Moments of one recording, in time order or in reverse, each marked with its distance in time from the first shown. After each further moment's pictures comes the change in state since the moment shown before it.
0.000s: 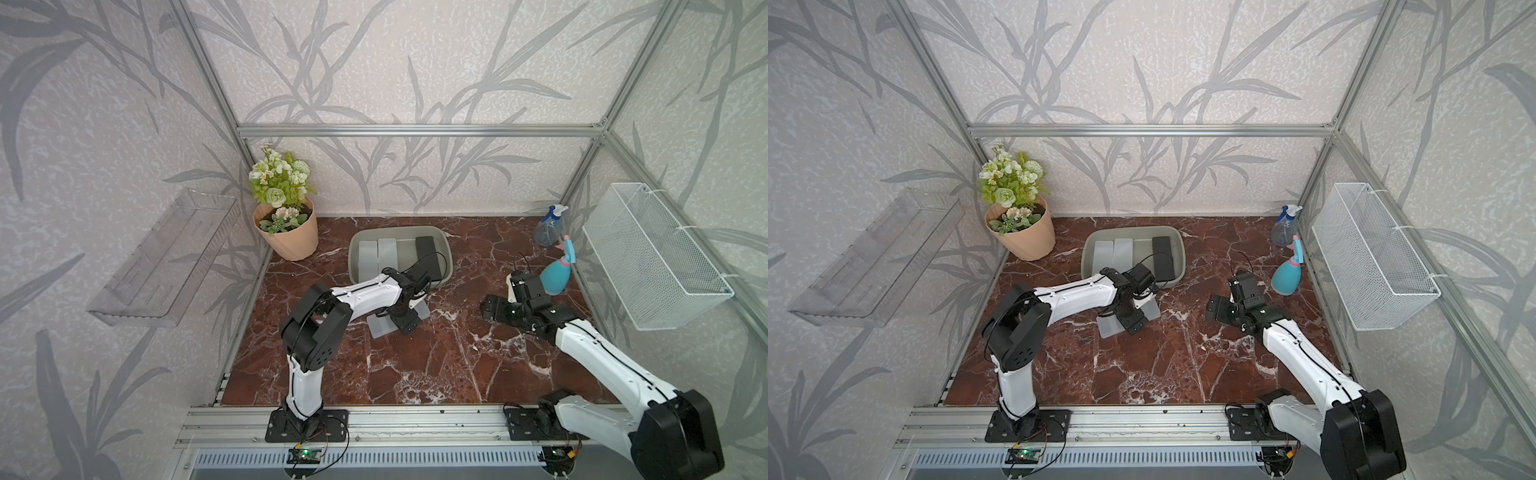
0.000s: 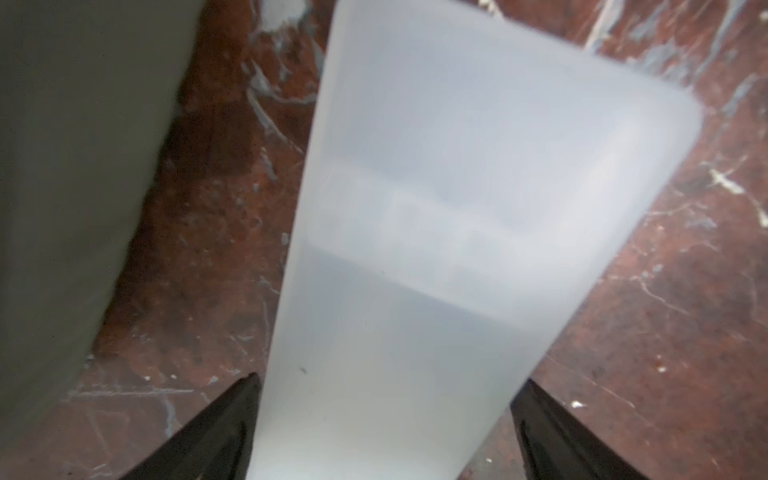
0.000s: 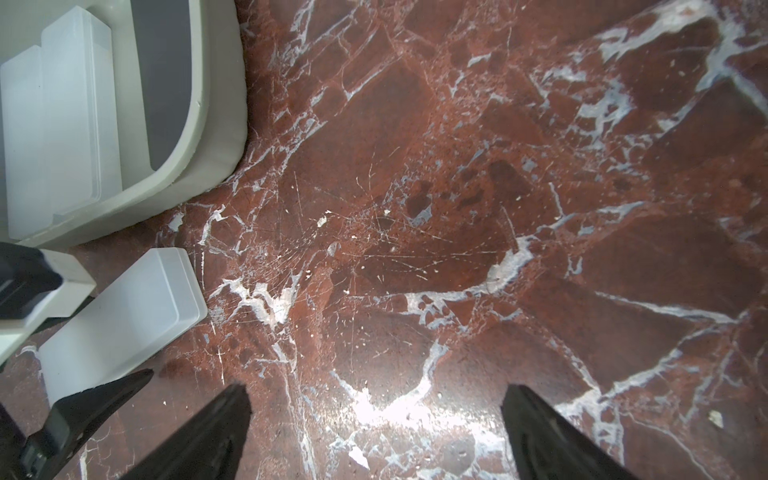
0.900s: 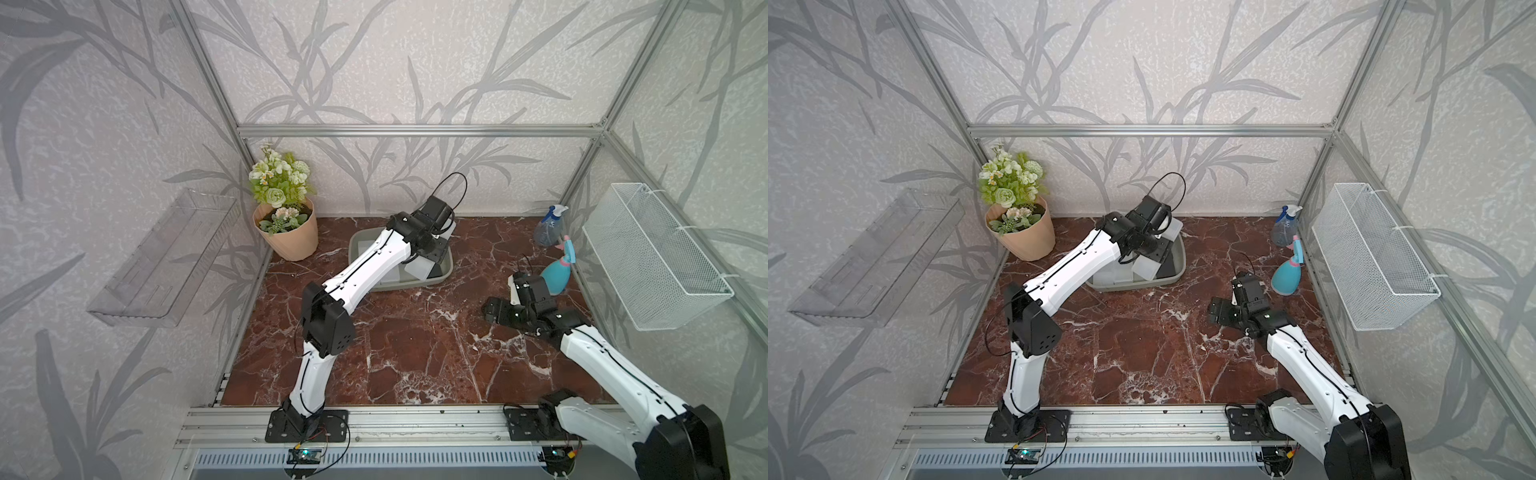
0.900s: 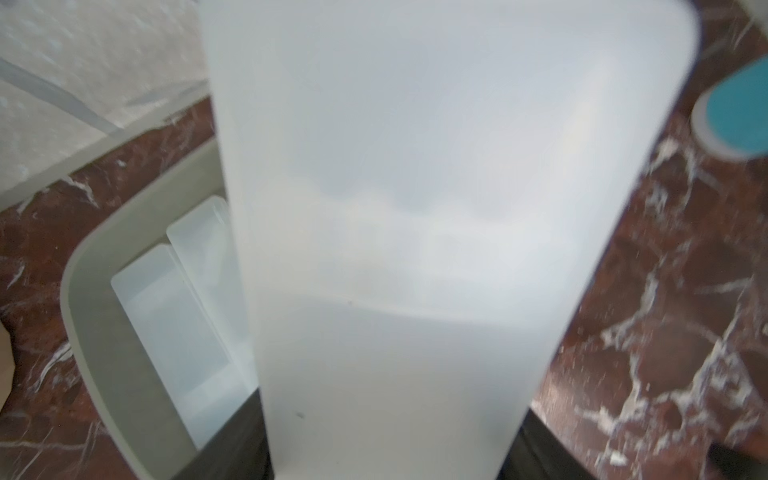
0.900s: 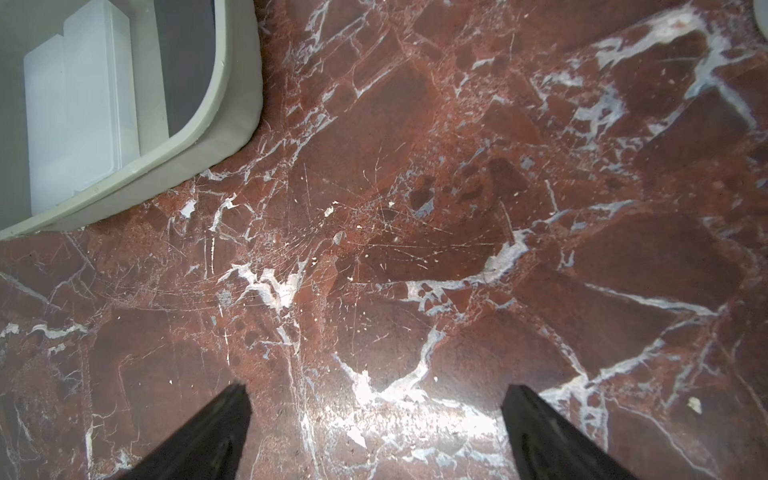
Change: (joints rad) left arm 0.036 0.215 0.975 -0.238 -0.076 -0.350; right arm -0.007 -0.065 -0.008 -0.038 -0.019 -0.035
